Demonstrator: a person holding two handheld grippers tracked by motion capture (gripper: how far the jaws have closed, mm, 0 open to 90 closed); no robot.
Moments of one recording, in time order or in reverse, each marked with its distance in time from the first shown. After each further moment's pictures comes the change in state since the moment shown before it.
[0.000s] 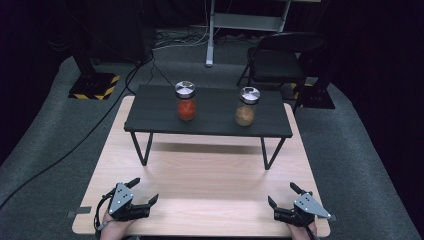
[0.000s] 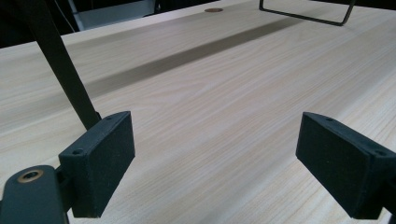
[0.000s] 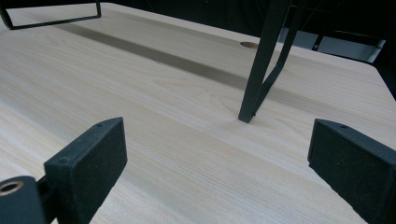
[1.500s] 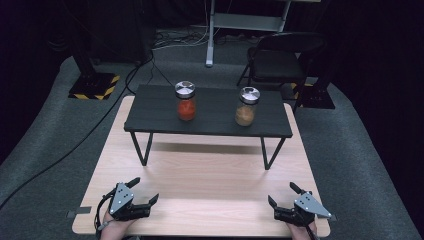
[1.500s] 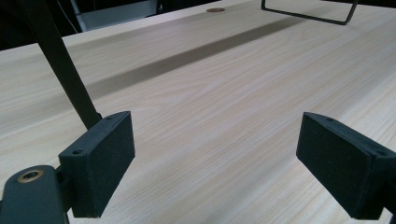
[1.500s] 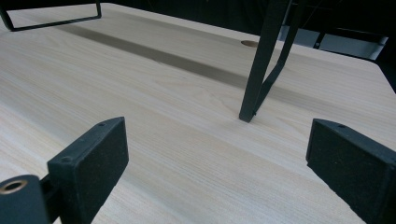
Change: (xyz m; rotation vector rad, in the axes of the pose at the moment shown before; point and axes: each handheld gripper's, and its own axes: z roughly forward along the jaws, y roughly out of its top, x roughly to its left) left arm -0.003 0.000 0.001 -0.001 0.011 0.006; right arm -0.001 0.000 0.001 0.001 0.002 0.012
